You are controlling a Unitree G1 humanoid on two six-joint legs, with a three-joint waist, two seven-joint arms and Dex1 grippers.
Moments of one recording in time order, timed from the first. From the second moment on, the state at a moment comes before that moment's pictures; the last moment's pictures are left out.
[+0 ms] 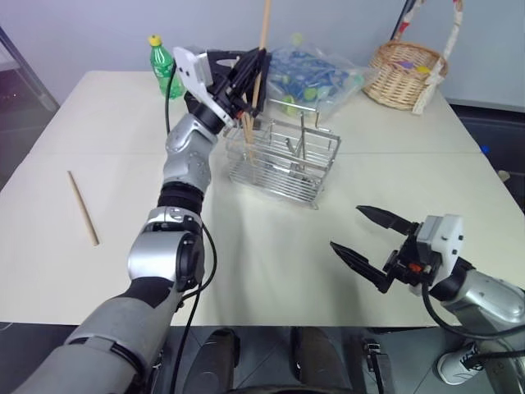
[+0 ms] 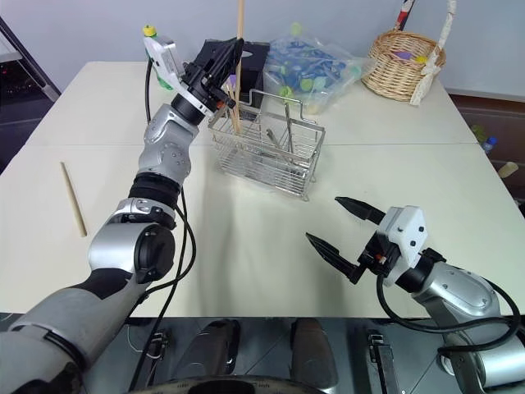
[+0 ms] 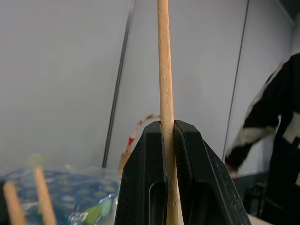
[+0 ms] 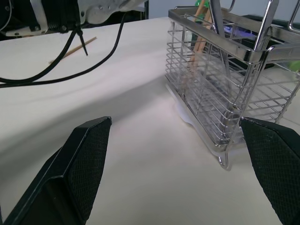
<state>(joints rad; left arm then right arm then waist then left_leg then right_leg) -1.15 0.09 0.29 0.93 -0.44 -0.21 -0.87 0.25 -0.63 -0.28 -0.67 0.60 0.31 0.73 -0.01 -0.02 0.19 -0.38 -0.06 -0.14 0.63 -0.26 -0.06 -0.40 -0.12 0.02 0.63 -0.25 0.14</state>
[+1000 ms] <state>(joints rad) -1.07 0.41 0.33 0.67 -0.33 0.30 -0.21 0.07 -0.70 -0.21 -0.64 0.65 0.36 0.85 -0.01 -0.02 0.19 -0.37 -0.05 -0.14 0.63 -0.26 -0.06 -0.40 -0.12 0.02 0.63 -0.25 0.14</state>
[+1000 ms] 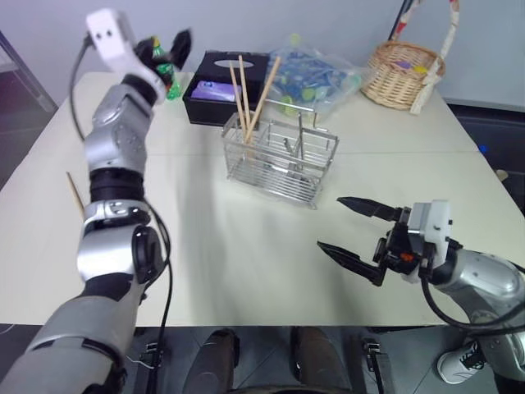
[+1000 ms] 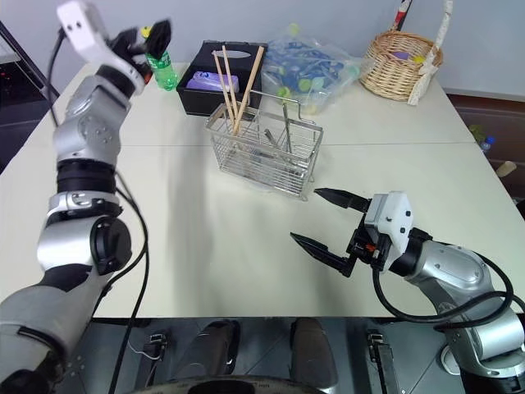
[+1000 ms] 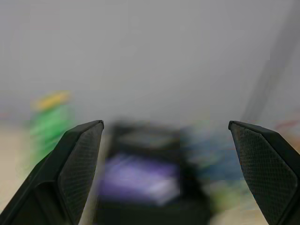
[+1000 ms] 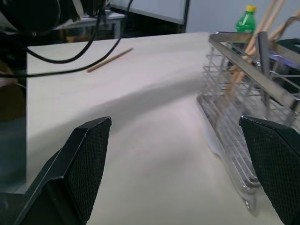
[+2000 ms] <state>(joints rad) -0.60 0.47 0.53 0.34 -0.23 0.84 0.27 -0.04 -0.72 -0.17 -0.57 0.67 0.39 0.90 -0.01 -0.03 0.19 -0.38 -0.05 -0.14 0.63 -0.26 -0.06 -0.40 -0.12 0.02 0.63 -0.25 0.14</state>
